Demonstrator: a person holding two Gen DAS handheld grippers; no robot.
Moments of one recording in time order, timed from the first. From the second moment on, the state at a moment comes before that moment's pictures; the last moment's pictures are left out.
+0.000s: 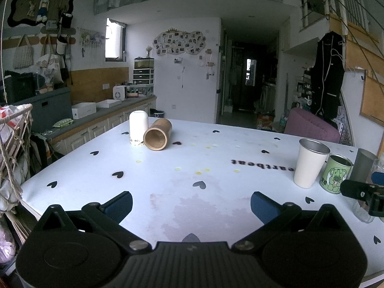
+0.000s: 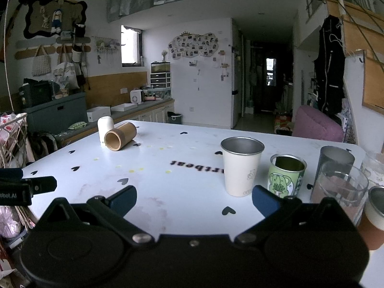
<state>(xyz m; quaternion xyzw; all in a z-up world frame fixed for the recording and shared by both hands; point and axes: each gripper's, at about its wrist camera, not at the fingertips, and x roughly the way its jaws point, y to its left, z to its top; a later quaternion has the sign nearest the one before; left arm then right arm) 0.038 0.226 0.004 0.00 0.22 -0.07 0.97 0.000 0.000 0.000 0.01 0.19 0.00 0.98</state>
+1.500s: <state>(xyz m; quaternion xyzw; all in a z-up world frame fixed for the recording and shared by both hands) 0.173 0.240 0.009 0.02 0.17 -0.13 0.98 -0.014 0.004 -0.024 0.02 0.17 0.02 0.99</state>
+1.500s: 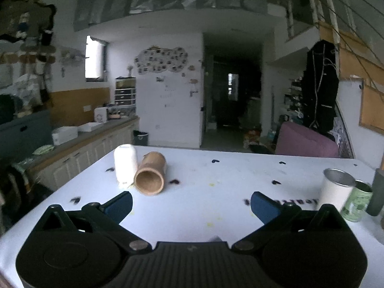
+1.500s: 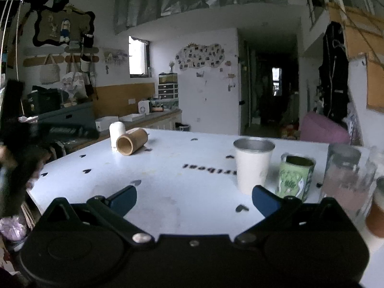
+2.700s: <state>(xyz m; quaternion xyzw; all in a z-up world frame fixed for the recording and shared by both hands) 0.417 0.256 -0.054 0.01 0.32 -0.04 0.95 0.044 -0.026 -0.064 0.06 0.25 0.02 0.97</state>
